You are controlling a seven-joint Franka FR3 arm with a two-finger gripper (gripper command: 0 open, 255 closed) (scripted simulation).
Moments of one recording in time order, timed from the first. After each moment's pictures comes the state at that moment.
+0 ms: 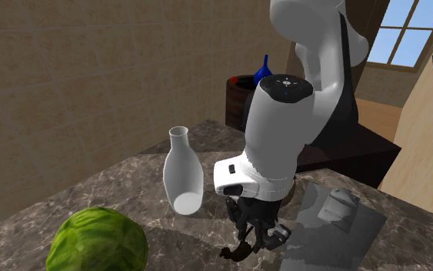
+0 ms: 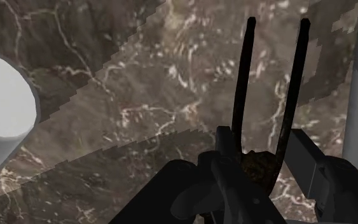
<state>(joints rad) 0.46 0.70 0.37 -1.75 -0.41 2.44 0.45</state>
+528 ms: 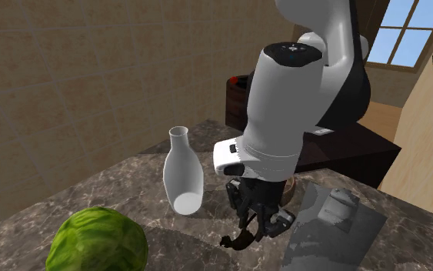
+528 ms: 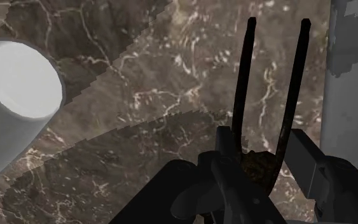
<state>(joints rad) 0.43 0.63 0.40 -1.76 -0.38 2.37 0.43</state>
